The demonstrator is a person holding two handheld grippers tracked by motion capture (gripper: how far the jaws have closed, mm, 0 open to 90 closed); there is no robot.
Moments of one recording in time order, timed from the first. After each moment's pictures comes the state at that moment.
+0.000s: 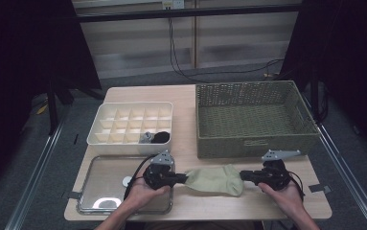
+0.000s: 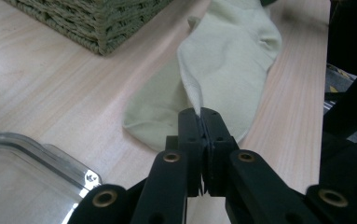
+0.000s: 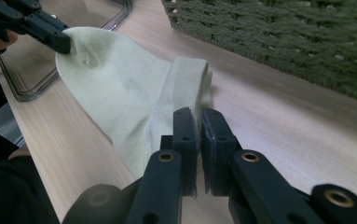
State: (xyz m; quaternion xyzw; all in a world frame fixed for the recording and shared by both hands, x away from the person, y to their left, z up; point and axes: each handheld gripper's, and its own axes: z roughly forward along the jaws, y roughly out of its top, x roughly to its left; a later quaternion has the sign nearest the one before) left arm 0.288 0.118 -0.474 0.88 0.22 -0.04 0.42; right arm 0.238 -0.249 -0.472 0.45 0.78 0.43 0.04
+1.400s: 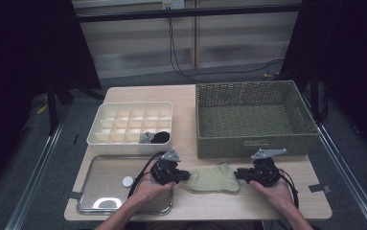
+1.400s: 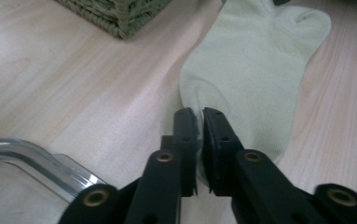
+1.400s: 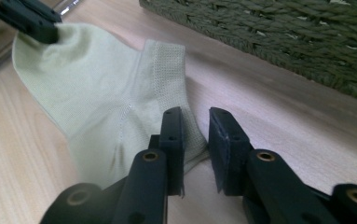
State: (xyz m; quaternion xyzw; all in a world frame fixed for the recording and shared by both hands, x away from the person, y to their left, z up) left arm 0.306 0.098 -0.492 0.89 0.23 -0.03 0.38; right arm 0.257 -0.238 -0.498 0.46 0.79 0.39 0.06
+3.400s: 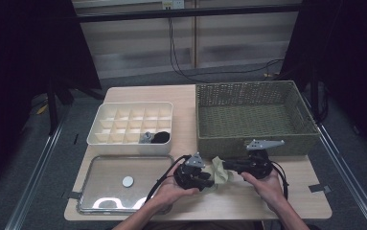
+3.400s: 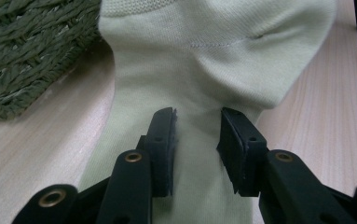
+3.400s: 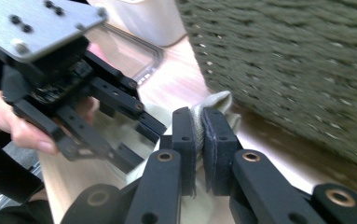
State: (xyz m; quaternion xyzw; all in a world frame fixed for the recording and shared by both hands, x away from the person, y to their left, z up) left arm 0.294 0.034 -0.500 0.90 0.17 -0.03 0.40; right arm 0.266 -0.210 -0.462 0.43 0.76 0.49 0.02
